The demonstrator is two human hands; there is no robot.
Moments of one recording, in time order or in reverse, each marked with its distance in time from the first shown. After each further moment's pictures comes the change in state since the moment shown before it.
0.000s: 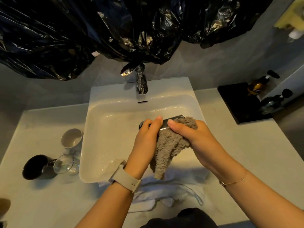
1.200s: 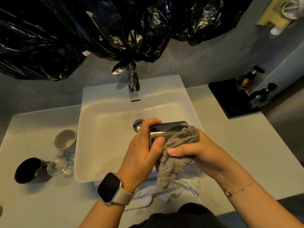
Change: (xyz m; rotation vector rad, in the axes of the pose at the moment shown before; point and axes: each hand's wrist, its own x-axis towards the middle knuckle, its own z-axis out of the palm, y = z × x) left_hand -0.035 -0.021 -0.017 0.364 -0.191 0.584; right_hand -0.044 0.004 -0.009 0.044 -0.175 0.054
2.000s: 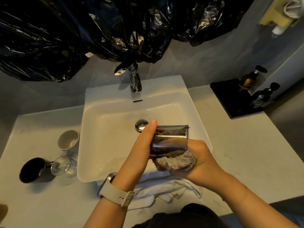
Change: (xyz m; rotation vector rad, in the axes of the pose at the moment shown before) left_hand 0.008 0.021 0.003 -0.572 0.019 -0.561; right_hand -0.011 0.025 0.008 -0.625 0.078 -0.480
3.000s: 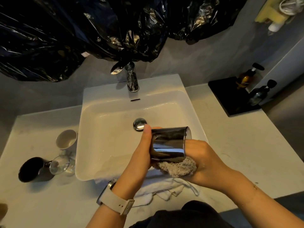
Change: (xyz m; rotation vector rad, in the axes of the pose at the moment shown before) left_hand -0.012 -0.012 0.014 -0.028 0.037 -0.080; right_hand -0.008 0.009 -0.018 -0.275 -0.117 -0.255
